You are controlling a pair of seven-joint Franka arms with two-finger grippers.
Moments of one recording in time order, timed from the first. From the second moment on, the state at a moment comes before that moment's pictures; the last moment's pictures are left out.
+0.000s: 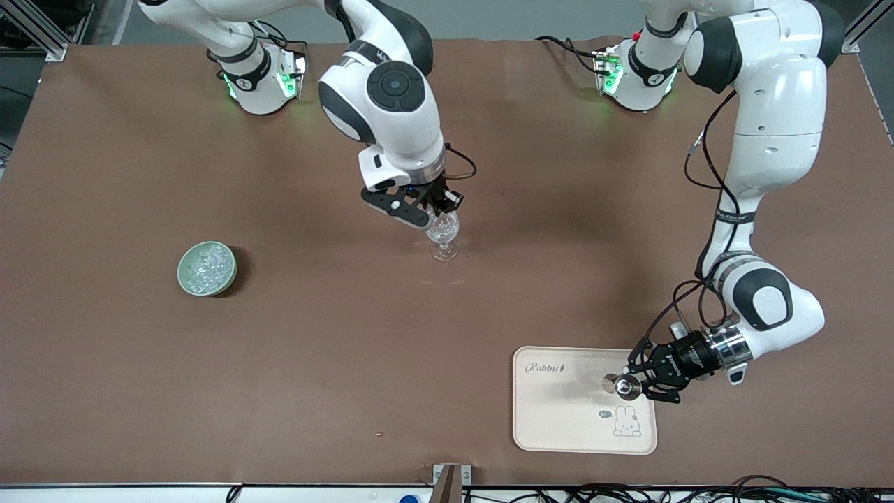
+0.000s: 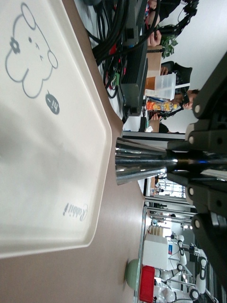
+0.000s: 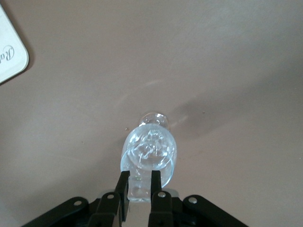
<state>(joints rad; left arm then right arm) -0.11 0.93 0.14 -1.33 -1.60 2.05 -1.03 0.38 0.49 0.52 -1.47 -0.18 1.95 1.39</state>
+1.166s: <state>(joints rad) -0.13 1.00 0.12 -1.35 -1.76 2.11 -0.86 0.41 0.54 0.52 -1.49 -0.20 1.98 1.39</state>
